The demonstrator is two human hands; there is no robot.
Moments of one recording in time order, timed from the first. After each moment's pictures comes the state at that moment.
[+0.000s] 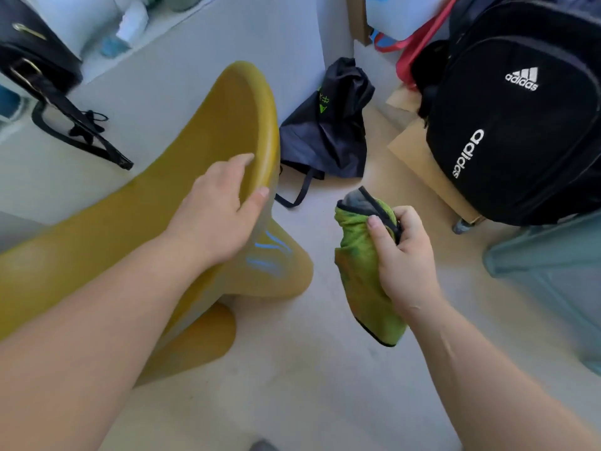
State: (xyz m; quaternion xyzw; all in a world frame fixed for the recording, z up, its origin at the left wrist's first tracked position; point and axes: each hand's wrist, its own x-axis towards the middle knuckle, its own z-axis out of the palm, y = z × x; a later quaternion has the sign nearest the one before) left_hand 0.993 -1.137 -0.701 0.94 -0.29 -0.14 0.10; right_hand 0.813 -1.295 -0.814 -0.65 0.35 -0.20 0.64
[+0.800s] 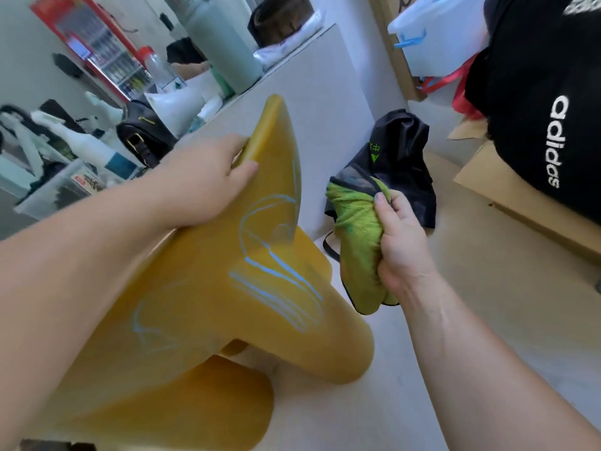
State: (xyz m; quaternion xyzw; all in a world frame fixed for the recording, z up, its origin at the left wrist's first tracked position) left_hand 0.965 -1.169 -0.720 0.93 -0.35 0.08 -0.12; right_hand 0.895 -1.310 -0.938 -0.29 0.11 -0.26 0.91
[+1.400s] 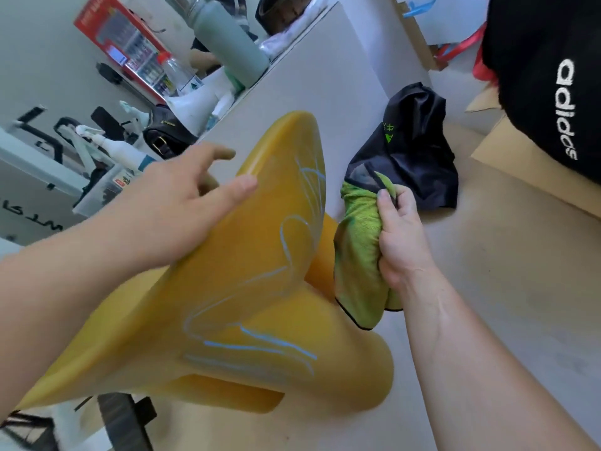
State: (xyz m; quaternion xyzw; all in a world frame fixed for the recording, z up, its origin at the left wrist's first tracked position) left_hand 0.872 -1.174 -0.707 0.95 -0.29 0.06 -0.05; right_hand 0.889 -1.316 -0.961 -0.28 0.13 -0.24 0.92
